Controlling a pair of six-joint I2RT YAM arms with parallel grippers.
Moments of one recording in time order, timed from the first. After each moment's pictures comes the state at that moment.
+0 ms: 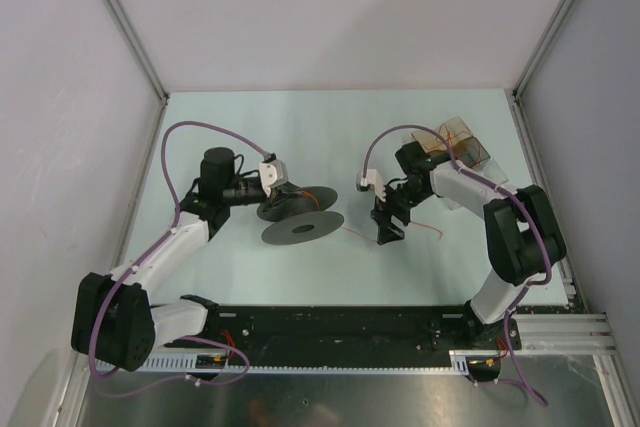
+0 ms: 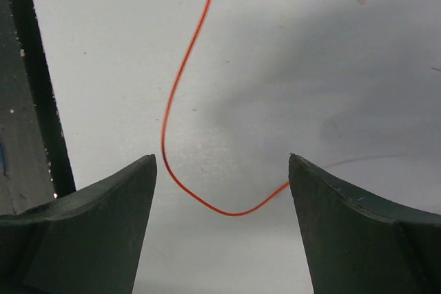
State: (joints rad) left arm -0.30 1.17 0.71 0.03 0.95 0.51; right arm 0.41 1.69 1.10 -0.75 -0.73 -0.86
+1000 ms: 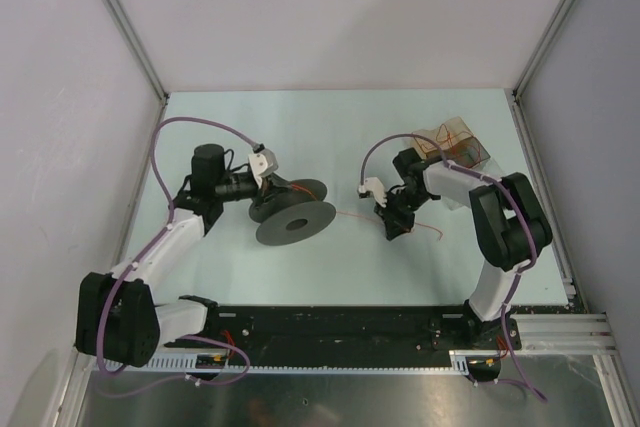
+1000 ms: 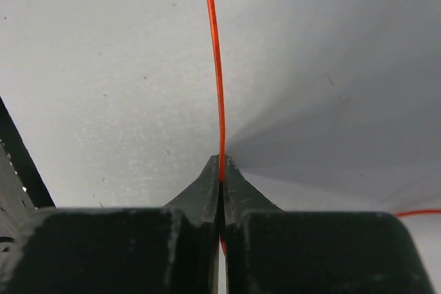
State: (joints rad) left arm -0.22 1.19 0.72 0.00 0.93 0.45; right arm 0.42 1.80 1.09 -0.76 -0.58 -0.82
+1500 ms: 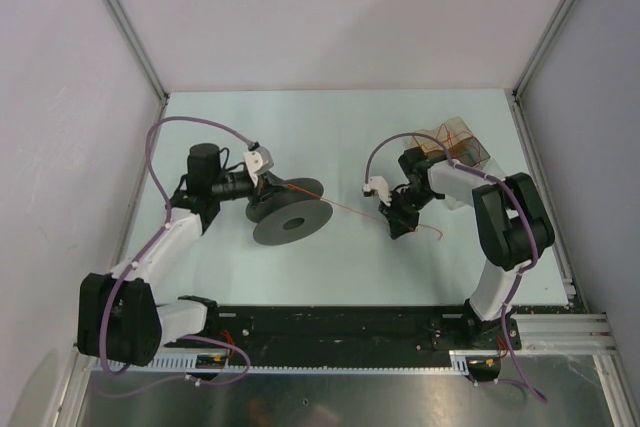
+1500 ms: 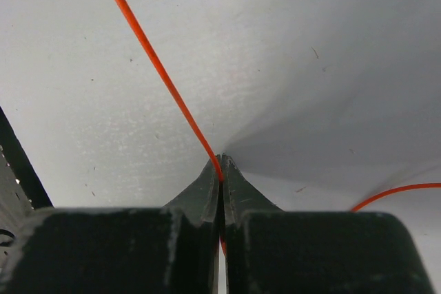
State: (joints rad) left arm -0.17 1.19 0.72 -0.01 0.96 0.45; right arm 0.36 1.80 1.09 -0.78 -0.56 -0.85
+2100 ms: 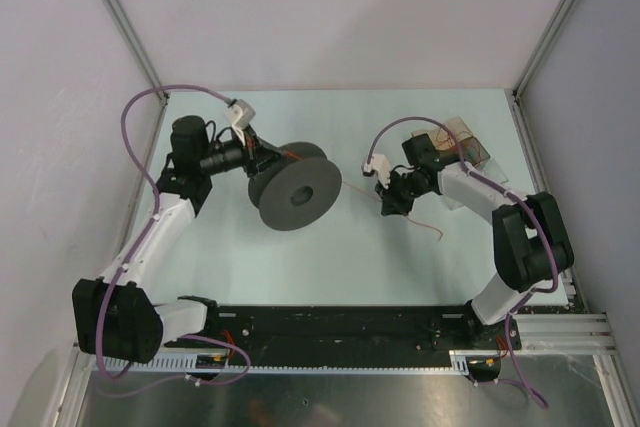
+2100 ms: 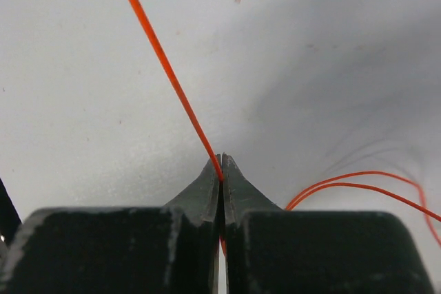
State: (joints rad) left arm -0.15 1.20 0.94 -0.02 0.92 -0.01; right arm 0.37 1.66 1.08 -0.60 -0.58 -0.73
